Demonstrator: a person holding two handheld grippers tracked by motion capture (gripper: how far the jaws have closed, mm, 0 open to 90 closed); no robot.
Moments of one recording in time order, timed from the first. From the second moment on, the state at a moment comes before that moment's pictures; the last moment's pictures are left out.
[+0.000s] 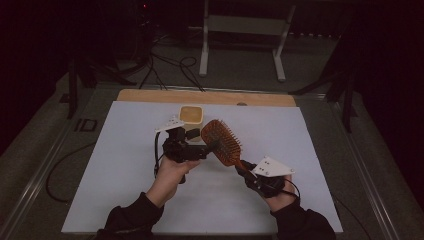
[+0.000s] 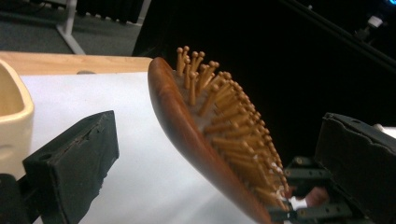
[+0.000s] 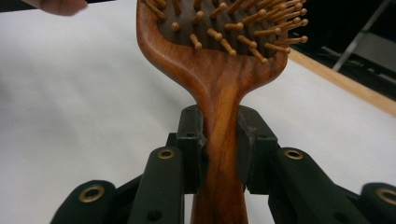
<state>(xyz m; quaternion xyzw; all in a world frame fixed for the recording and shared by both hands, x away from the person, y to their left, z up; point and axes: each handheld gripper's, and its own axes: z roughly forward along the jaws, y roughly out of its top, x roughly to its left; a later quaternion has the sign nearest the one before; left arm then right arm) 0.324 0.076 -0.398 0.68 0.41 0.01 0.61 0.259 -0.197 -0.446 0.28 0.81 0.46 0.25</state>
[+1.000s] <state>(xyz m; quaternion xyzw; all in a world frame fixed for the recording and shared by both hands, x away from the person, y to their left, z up) 0.336 0.049 -0.408 0.65 0.44 -0.04 0.62 0.259 -0.196 -0.448 0.28 0.81 0.45 0.25</state>
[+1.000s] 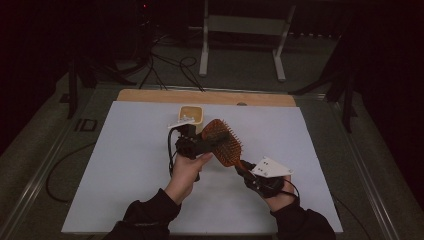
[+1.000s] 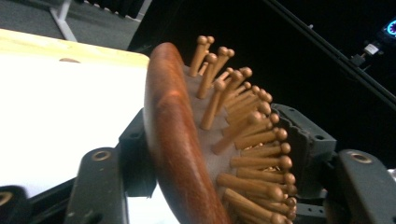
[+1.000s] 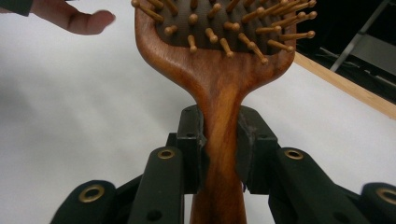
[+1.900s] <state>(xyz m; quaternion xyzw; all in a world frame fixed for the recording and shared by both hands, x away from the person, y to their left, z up) 0.334 0.042 -0.379 0.69 0.38 -0.02 0.62 0.268 -0.203 -0.455 0.31 0.80 0.47 0.21</state>
